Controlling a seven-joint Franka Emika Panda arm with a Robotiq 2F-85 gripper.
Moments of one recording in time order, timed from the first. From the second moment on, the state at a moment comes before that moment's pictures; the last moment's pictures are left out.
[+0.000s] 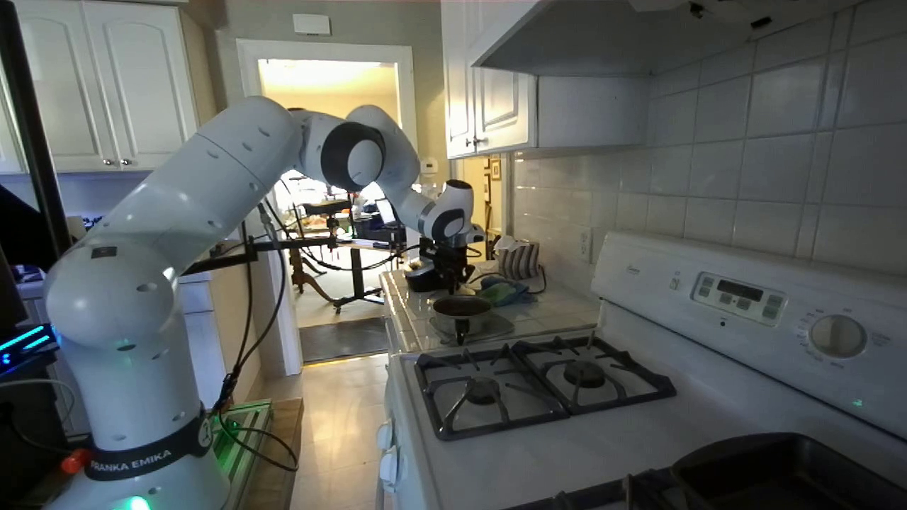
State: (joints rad) arm 0.45 0.82 0.37 -1.44 0.06 2.52 -0.19
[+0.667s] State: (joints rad) arm 0.45 0.82 0.37 -1.44 0.06 2.57 -0.19
